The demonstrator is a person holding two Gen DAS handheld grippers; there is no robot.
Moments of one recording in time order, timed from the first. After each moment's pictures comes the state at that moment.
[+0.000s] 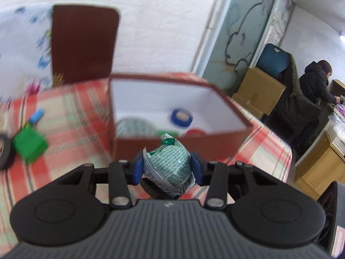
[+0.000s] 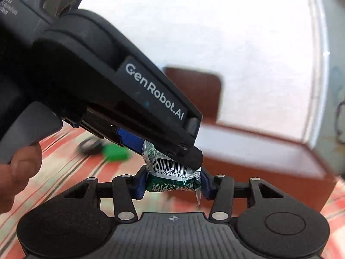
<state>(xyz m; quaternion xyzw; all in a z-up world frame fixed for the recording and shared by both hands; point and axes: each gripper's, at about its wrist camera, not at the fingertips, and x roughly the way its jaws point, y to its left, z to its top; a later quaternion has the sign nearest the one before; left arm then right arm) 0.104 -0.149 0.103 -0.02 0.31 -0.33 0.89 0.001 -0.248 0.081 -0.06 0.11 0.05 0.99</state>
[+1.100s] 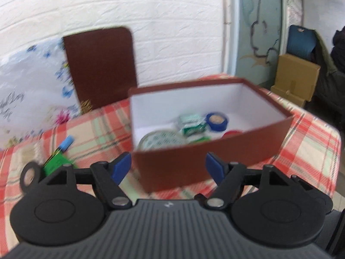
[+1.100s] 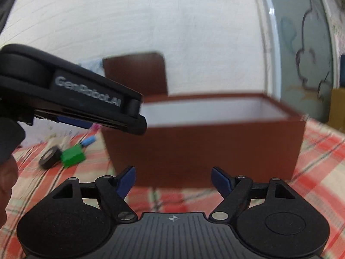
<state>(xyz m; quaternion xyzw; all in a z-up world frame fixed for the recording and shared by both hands) 0.096 -0.173 0.082 0.09 0.27 -0.21 0.94 0.023 -0.281 0.031 0.08 0.20 -0.01 0.98</state>
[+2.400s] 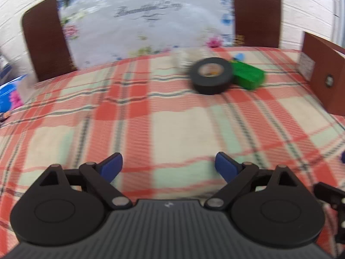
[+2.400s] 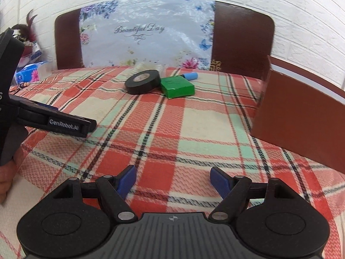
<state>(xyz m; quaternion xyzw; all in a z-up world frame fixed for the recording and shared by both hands) 0.099 0.079 -0.012 0.04 0.33 0.03 0.94 0.010 -0.115 0.028 -0.07 0.29 0.13 0.94</state>
